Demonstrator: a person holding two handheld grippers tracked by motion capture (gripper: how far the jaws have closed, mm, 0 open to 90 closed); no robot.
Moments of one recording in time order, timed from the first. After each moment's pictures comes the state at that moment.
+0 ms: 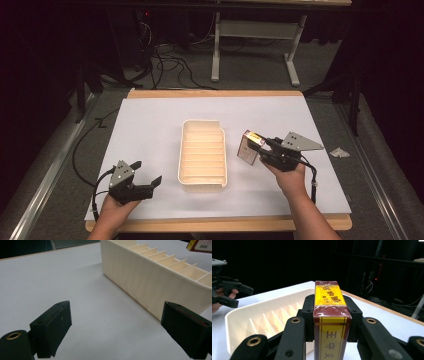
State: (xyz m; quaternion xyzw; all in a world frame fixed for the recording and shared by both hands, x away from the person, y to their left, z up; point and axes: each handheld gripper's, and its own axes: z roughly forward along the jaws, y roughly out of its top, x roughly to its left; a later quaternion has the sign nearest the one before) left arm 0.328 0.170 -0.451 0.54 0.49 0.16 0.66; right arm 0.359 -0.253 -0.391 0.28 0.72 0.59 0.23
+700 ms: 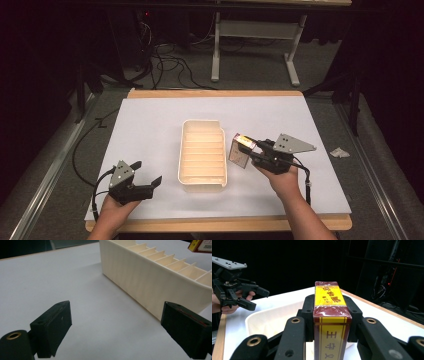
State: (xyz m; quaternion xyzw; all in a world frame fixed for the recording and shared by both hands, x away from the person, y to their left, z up) left arm 0.327 0.169 -0.451 0.55 0.49 0.16 0.66; right arm 0.352 -0.230 -0.385 0.25 0.73 0.61 0.21
